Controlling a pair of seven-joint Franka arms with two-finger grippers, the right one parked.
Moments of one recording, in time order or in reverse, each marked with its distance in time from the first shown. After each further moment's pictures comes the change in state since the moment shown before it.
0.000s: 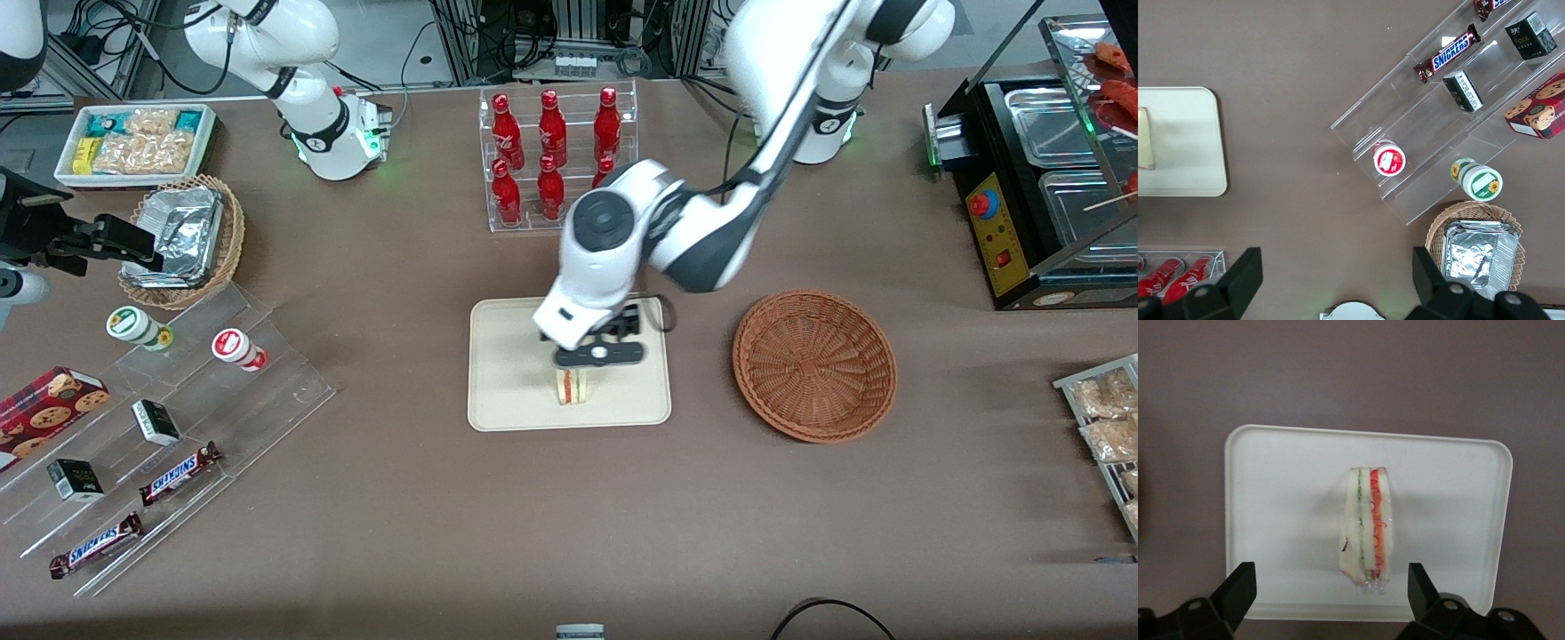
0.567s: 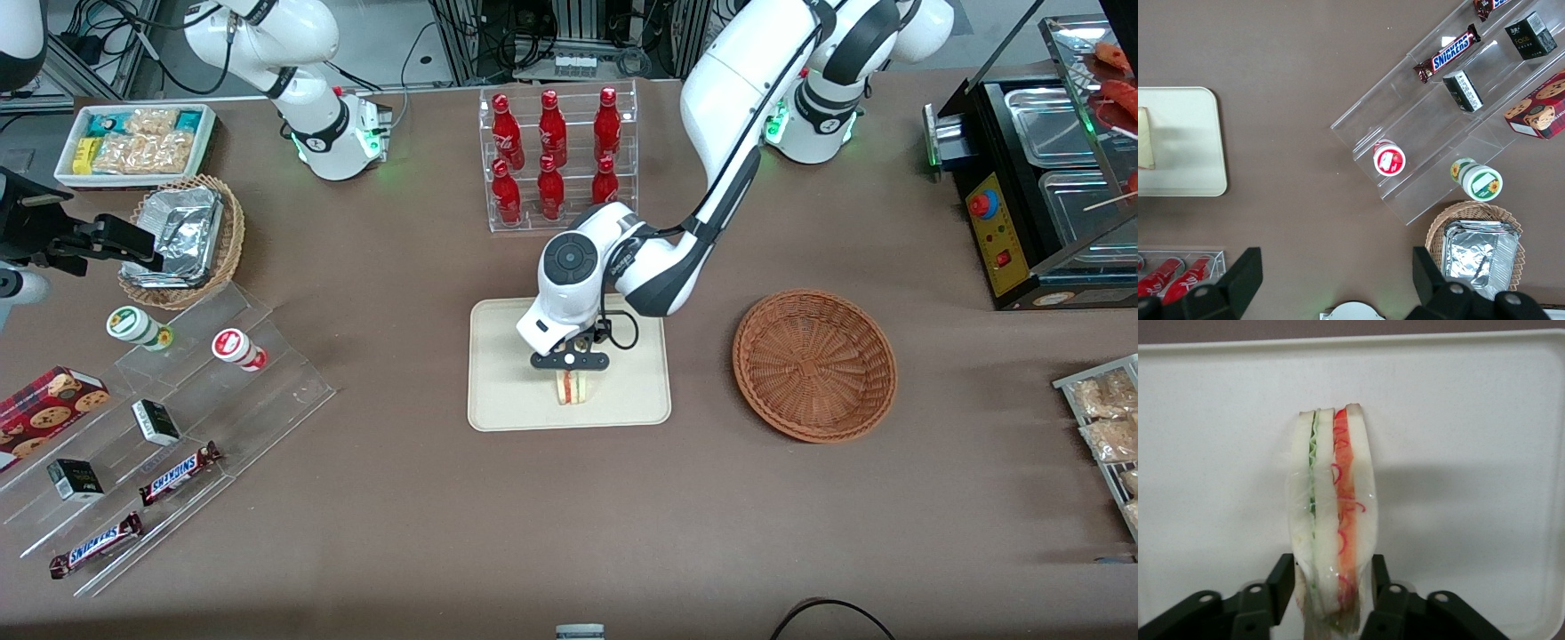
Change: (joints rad) arm -0.086 0.231 -0.027 -0.035 0.000 0.222 0.048
